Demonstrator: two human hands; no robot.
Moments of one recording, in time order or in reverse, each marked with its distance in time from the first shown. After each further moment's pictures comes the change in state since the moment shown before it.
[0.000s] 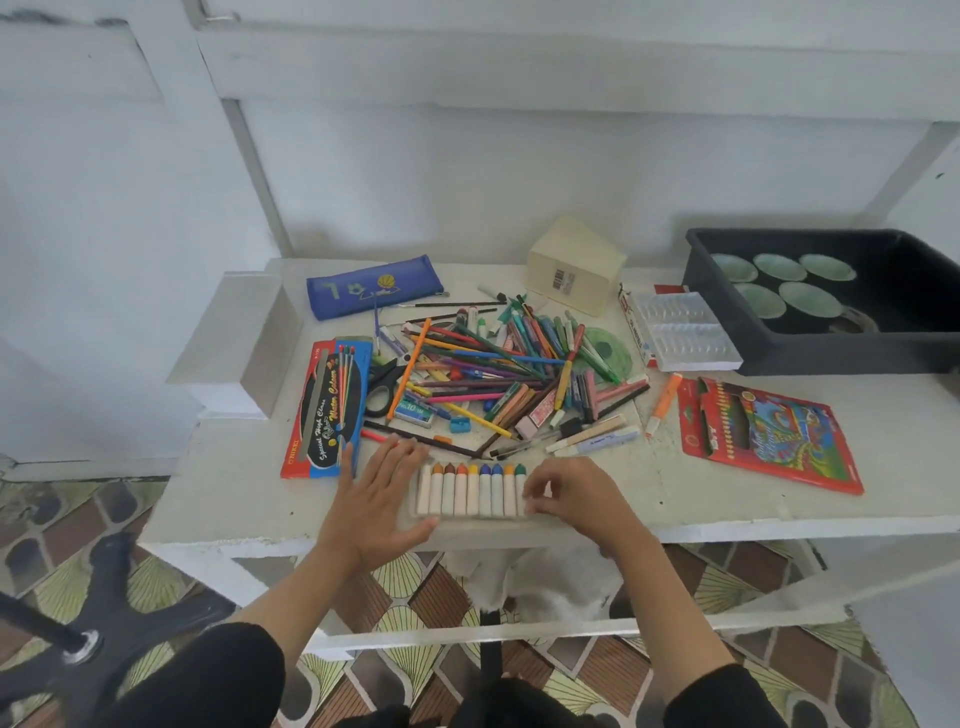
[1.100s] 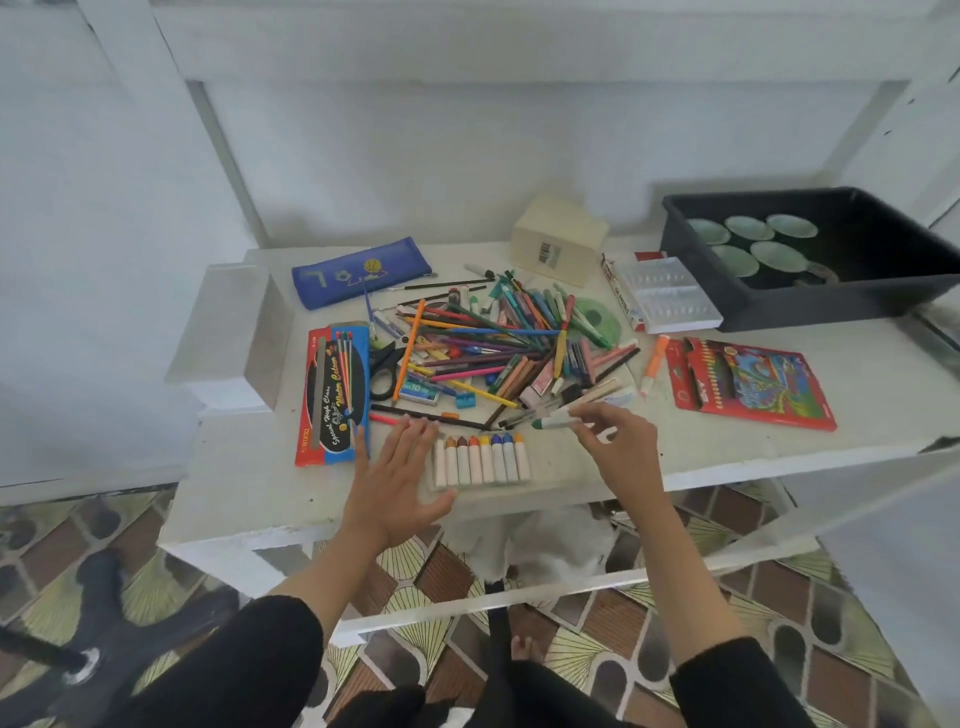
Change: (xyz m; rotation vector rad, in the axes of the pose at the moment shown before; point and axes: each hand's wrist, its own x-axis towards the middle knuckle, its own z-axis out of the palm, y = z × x) left_hand 0.002 0.002 -0.002 0.044 -0.014 -0.005; right_hand -0.021 -0.005 0.003 0.271 0.660 0.158
